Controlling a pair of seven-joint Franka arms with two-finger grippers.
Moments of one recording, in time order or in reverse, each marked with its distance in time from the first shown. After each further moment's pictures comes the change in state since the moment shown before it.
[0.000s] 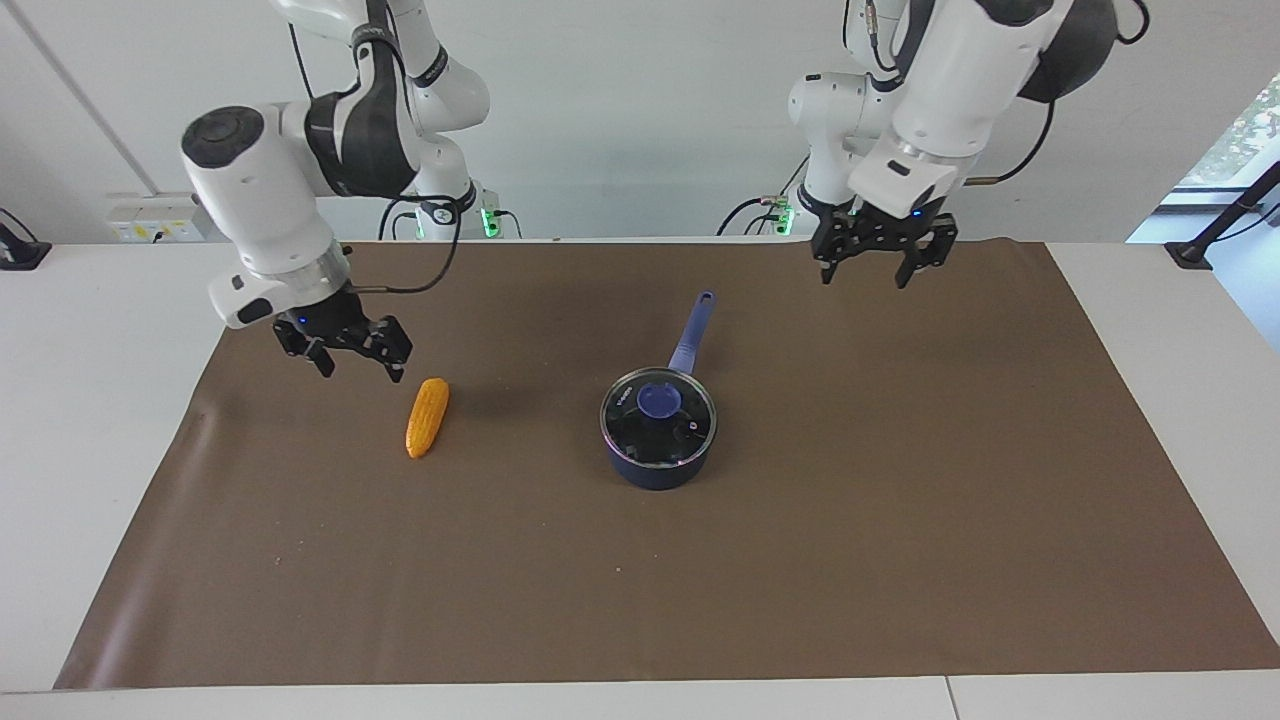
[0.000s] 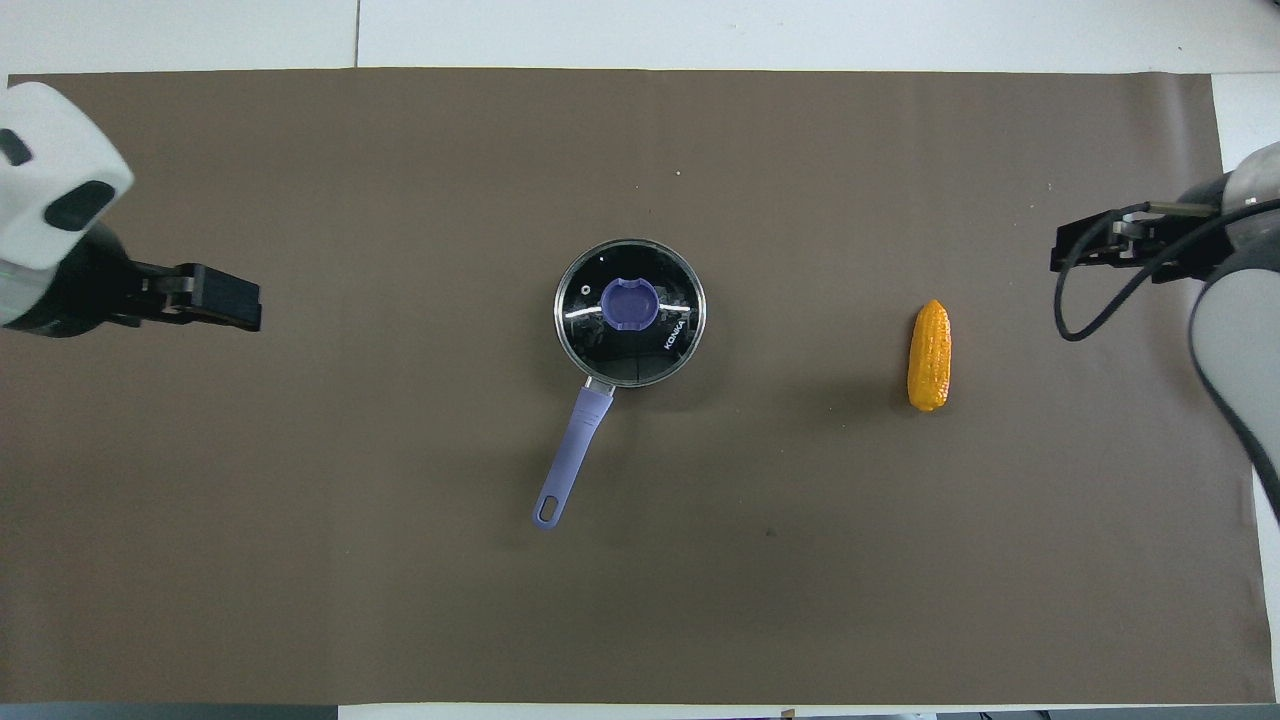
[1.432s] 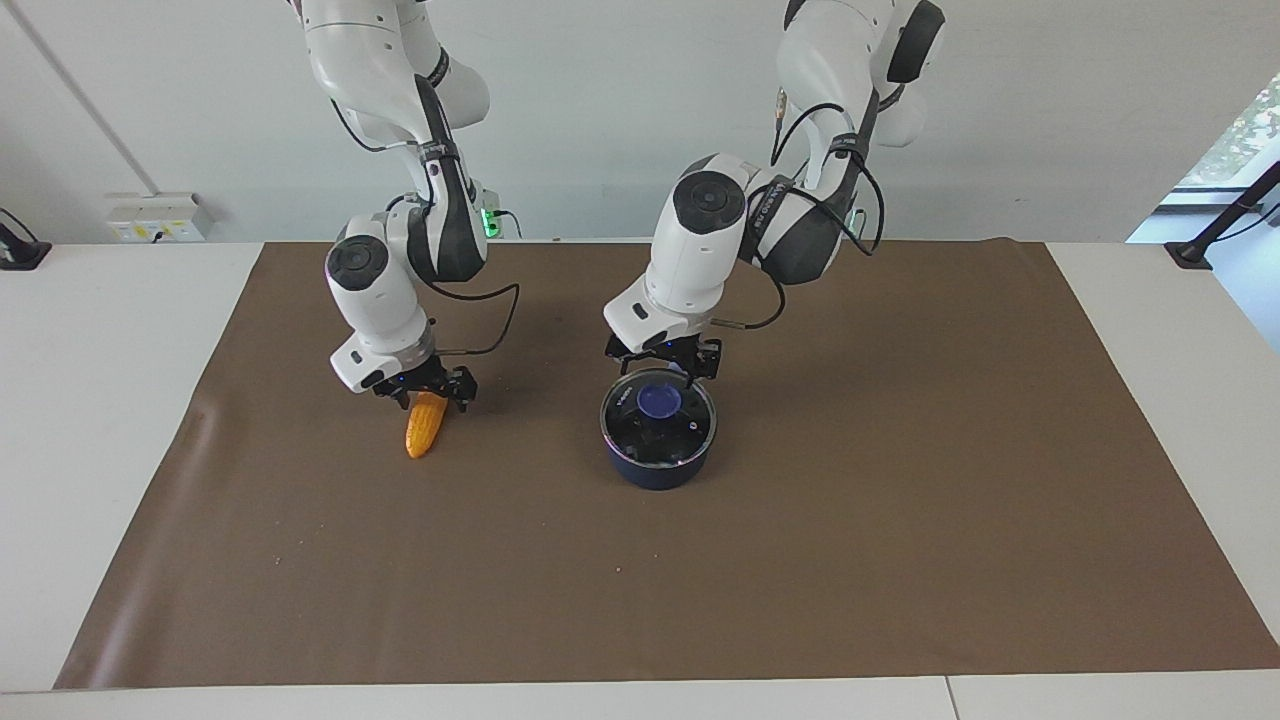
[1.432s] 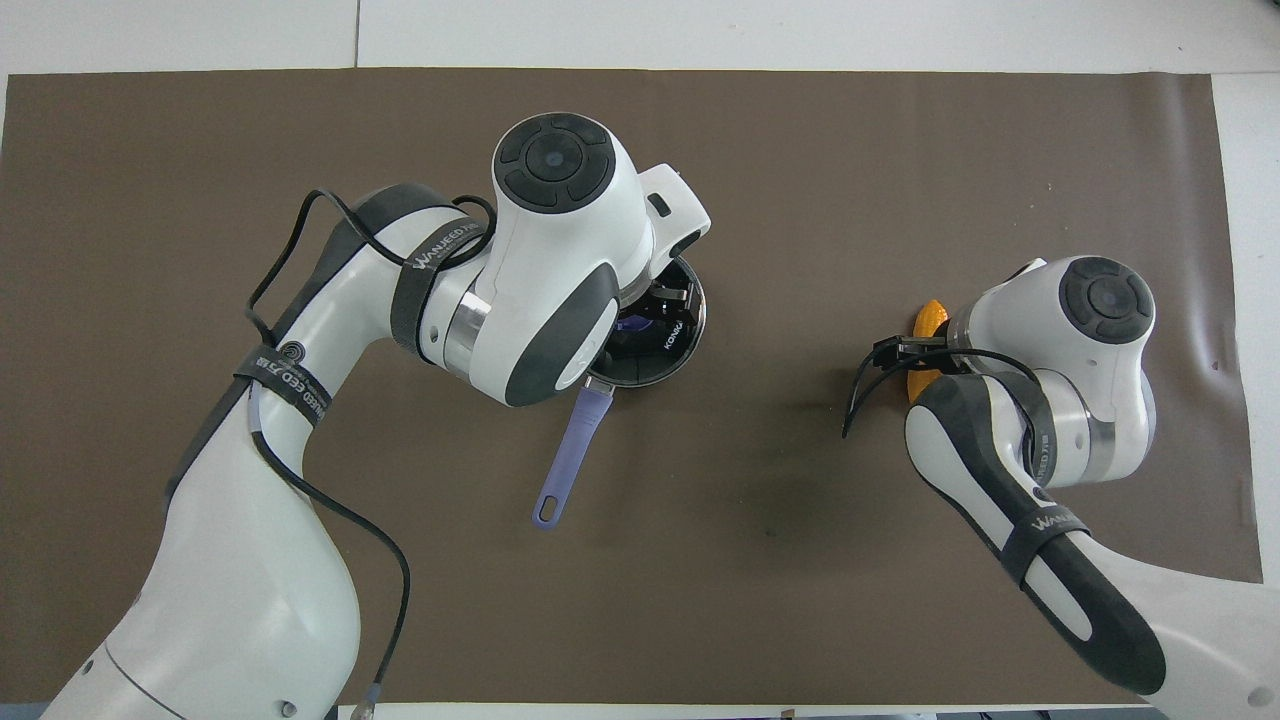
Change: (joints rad) left arm -0.263 0.429 0.024 0.197 -0.030 0.229 -0.093; right arm 0.040 0.091 -0.004 -0.299 -0.001 0.274 -0.033
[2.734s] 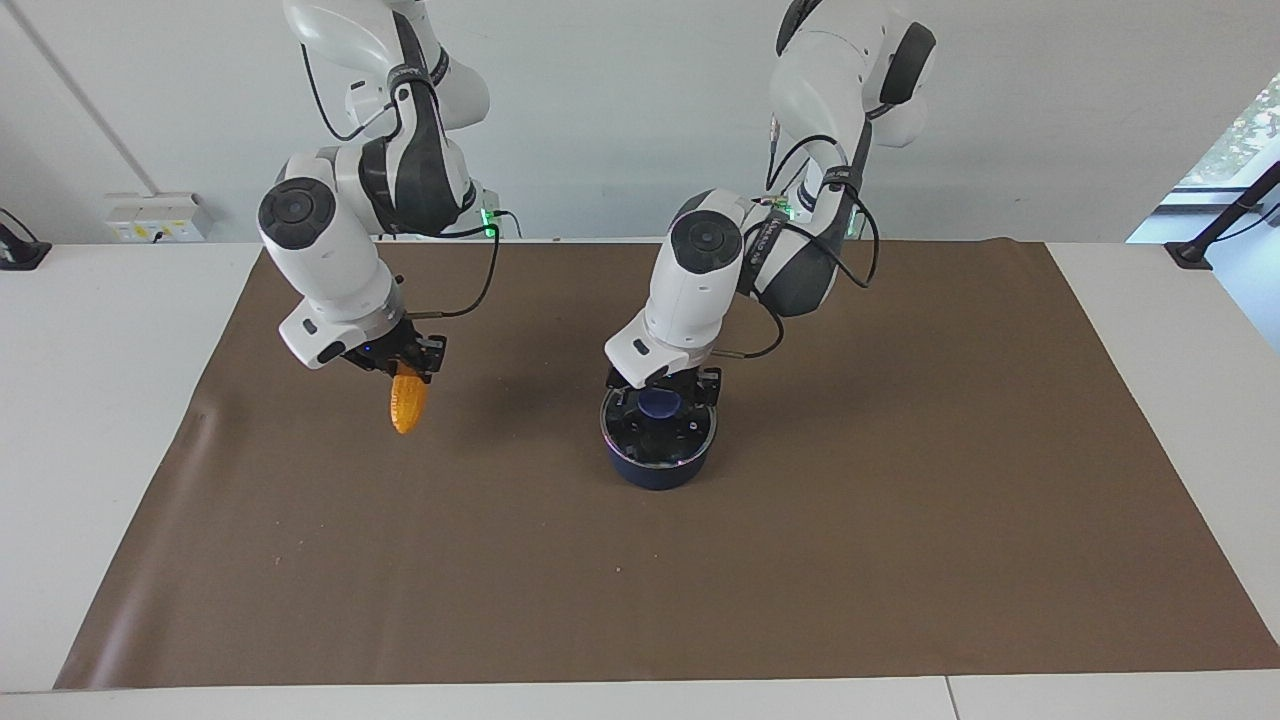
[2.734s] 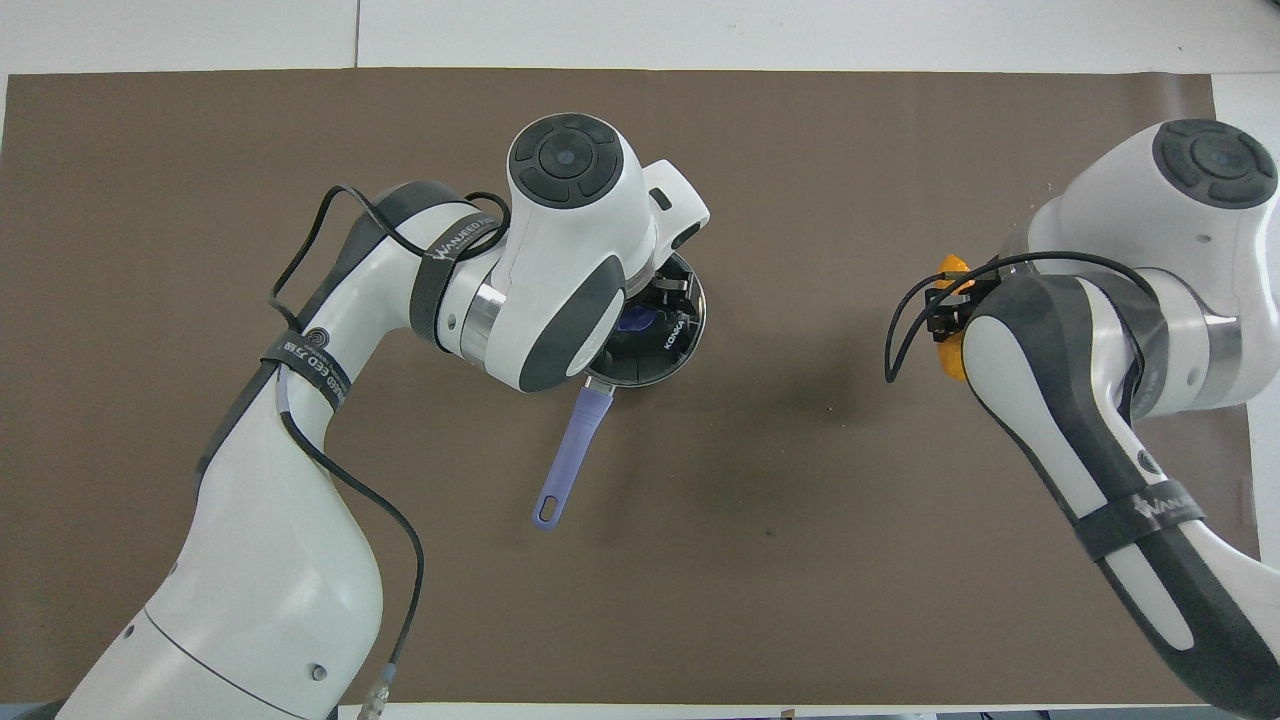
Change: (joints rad) left arm -0.008 0.065 0.011 0.074 0.010 0.021 -0.023; right arm -0.008 -0.016 0.001 0.415 0.000 -0.540 -0.023
